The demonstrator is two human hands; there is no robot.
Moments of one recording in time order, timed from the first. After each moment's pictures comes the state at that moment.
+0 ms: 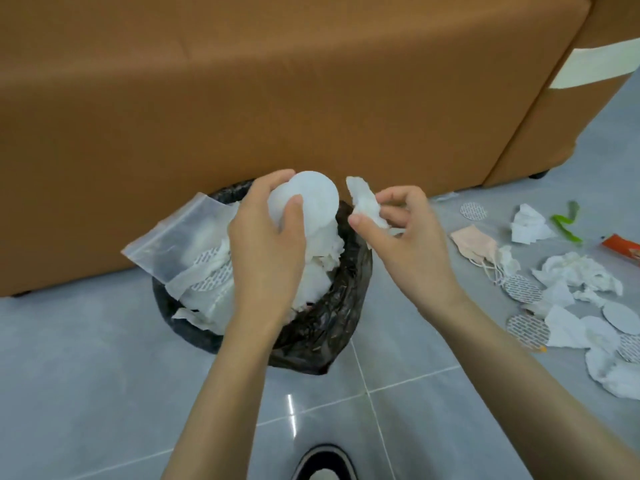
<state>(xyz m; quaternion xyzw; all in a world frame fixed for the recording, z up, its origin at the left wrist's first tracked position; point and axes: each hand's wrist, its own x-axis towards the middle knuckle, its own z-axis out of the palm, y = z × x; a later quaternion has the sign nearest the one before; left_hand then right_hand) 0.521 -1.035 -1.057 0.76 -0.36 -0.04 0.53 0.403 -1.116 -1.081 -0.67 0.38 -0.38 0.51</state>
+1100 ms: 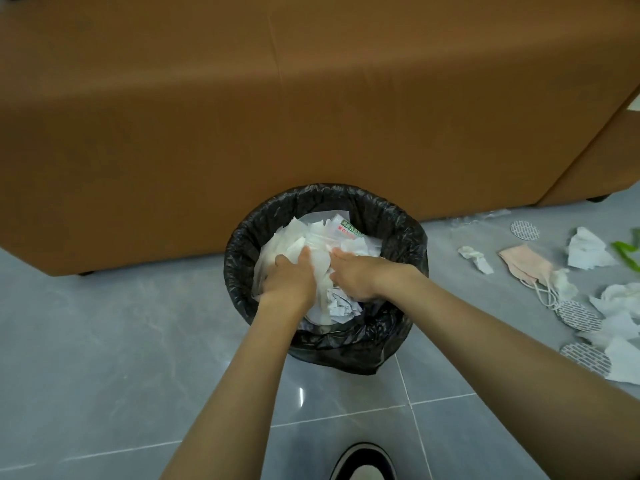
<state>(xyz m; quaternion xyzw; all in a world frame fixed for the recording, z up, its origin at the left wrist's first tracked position) 0.607 -1.006 -1.125 0.90 -0.35 -0.27 -0.03 0.526 -1.103 -1.121 -0.92 0.21 0.29 0.15</state>
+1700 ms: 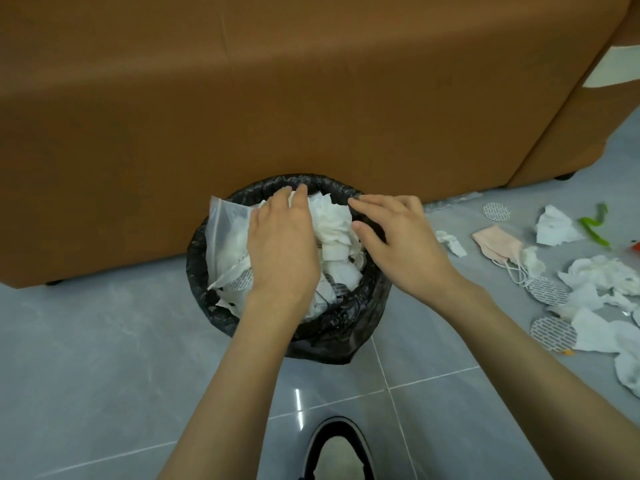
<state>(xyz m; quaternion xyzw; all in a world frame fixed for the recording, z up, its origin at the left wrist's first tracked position) 0.554 -1.017 -1.065 0.89 -0.43 0.03 0.14 0.440 -1.113 -1.091 -0.91 0.31 -0.19 0.21</state>
